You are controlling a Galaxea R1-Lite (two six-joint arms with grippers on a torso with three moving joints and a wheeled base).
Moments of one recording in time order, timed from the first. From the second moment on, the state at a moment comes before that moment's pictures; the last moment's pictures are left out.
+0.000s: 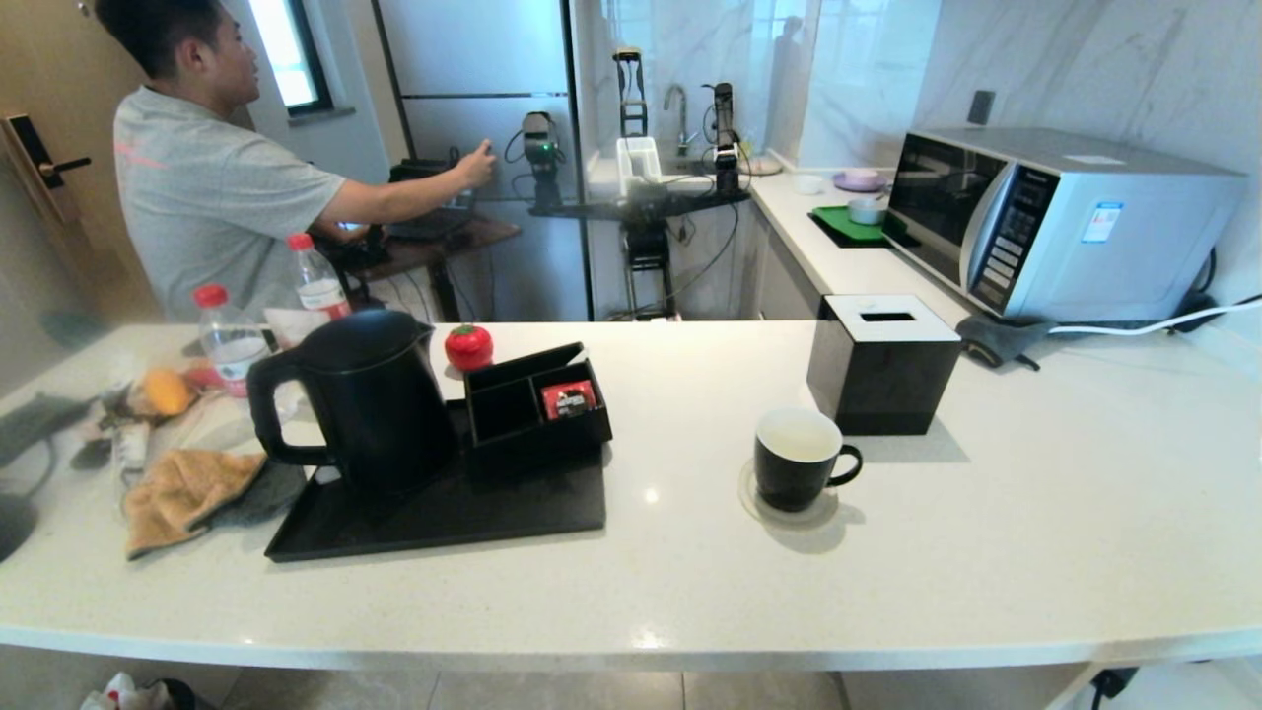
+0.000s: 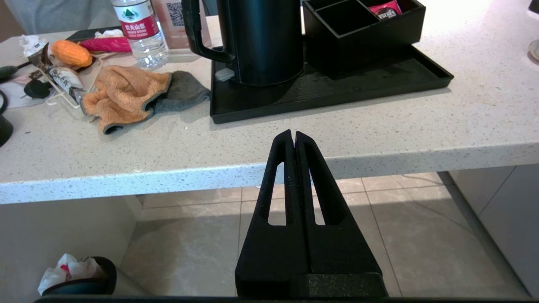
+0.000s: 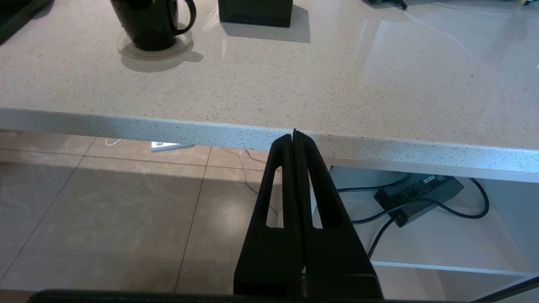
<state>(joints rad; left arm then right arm) 0.00 0.00 0.00 0.01 -0.02 0.08 0.00 0.00 -0.06 0.16 0.02 -0.08</state>
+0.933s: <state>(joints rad) 0.00 0.00 0.00 0.01 -0.02 0.08 0.00 0.00 -0.06 0.16 0.02 -0.07</state>
